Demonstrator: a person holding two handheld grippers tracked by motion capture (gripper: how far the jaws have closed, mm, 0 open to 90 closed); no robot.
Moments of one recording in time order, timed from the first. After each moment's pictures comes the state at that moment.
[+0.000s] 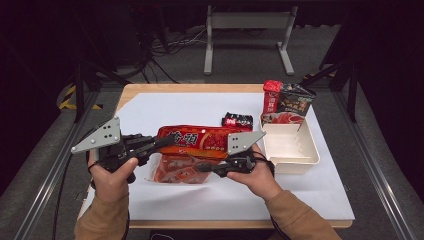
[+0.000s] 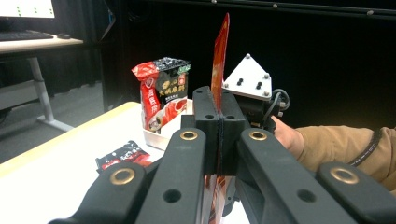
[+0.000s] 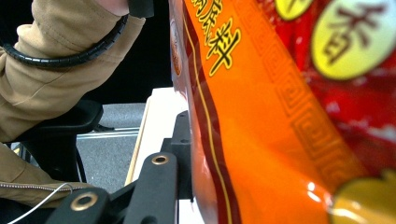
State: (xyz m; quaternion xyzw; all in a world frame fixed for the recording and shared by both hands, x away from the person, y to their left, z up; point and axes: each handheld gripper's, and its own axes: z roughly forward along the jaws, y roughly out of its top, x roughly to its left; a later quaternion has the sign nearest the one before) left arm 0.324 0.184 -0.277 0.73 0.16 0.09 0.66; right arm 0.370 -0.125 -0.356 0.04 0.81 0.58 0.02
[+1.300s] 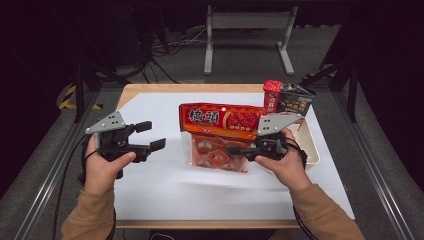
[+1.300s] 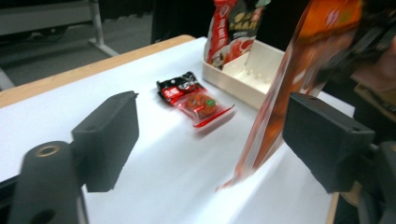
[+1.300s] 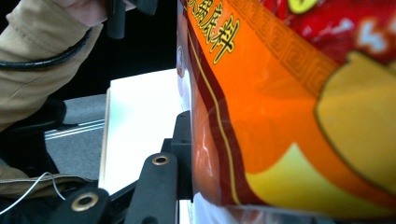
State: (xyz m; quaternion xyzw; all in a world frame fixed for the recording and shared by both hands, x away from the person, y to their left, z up) left arm 0.367 0.208 -0.309 0.77 0.30 0.10 0.55; right arm 0.374 -0.191 -0.306 0.14 0.83 0.53 0.07
